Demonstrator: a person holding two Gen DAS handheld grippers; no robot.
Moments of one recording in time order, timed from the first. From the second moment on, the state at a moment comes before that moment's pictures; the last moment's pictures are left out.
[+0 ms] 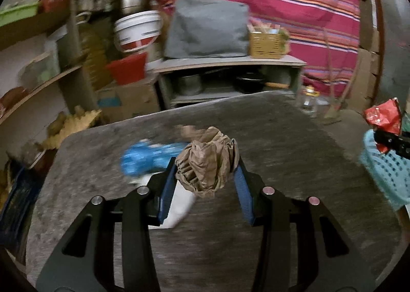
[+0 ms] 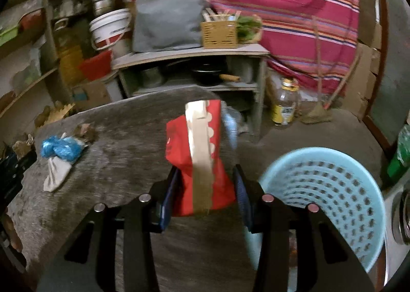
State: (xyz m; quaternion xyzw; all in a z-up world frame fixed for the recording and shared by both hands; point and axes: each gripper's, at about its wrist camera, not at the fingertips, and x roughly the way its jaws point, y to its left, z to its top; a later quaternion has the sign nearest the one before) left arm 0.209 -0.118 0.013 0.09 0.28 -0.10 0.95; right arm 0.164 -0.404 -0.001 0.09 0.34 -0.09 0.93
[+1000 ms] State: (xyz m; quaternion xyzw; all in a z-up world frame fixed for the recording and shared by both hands) left arm 0.138 -0.415 -0.001 0.12 0.27 -0.30 0.91; right arm 0.056 -0.587 -0.021 0.17 0.32 -0.23 0.90
